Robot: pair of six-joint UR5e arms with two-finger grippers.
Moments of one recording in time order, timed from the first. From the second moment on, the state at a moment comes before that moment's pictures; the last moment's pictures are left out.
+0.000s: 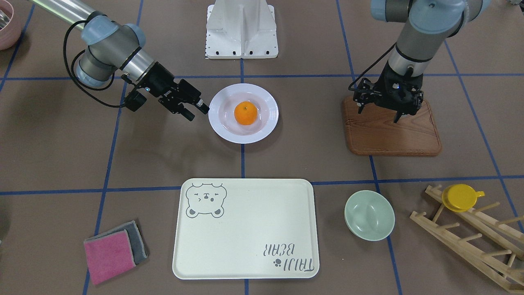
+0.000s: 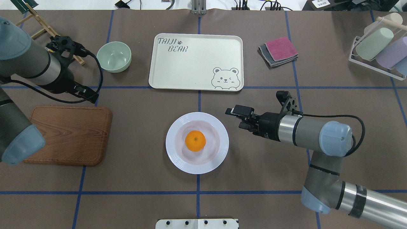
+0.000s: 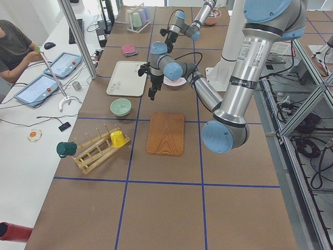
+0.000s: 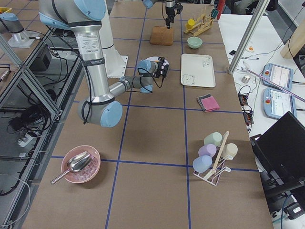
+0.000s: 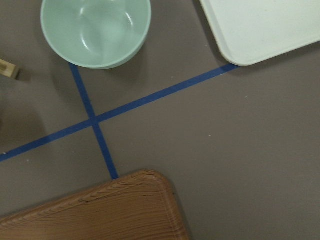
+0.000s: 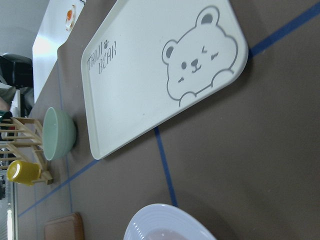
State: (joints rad) left arm -0.85 -1.86 -2.00 -1.51 -2.02 -0.56; right arm 0.43 -1.32 1.67 -0.29 1.56 1.87
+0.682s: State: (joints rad) left arm -0.85 -1.86 -2.01 -1.50 -2.02 -0.57; right arm 0.24 -1.38 1.73 -0.28 1.27 1.99
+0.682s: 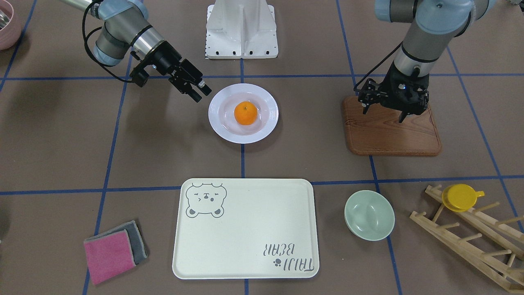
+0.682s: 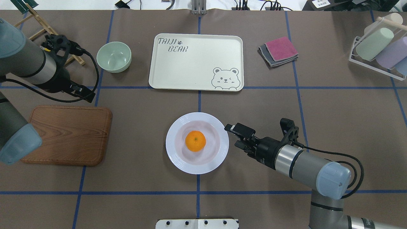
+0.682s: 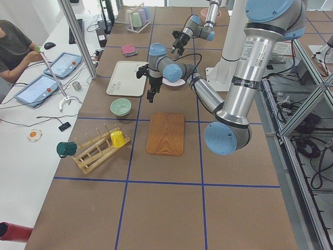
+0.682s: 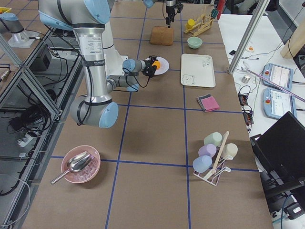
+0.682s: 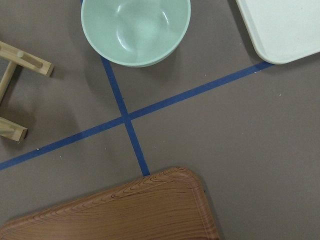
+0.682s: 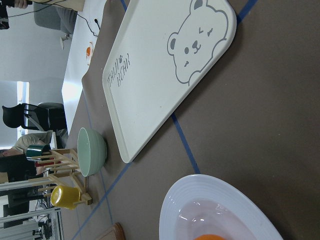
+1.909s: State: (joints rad) left arm -0.85 -1.87 -2.00 -1.50 -2.02 -0.59; right arm 0.20 -1.36 1.54 -0.06 1.19 1.94
